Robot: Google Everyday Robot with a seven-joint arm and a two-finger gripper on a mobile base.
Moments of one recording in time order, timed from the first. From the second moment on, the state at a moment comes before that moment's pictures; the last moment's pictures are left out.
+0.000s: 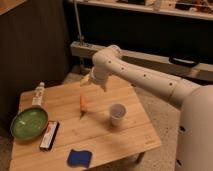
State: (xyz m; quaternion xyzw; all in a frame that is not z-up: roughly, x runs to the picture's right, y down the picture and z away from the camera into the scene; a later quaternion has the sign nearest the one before) arm -0.066 -0.015 0.797 -0.06 -0.27 -0.60 0.75
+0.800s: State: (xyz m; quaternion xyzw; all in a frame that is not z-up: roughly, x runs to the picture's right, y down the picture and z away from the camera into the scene) arm -0.080 0.029 0.854 -0.11 -0.31 -0.62 0.71
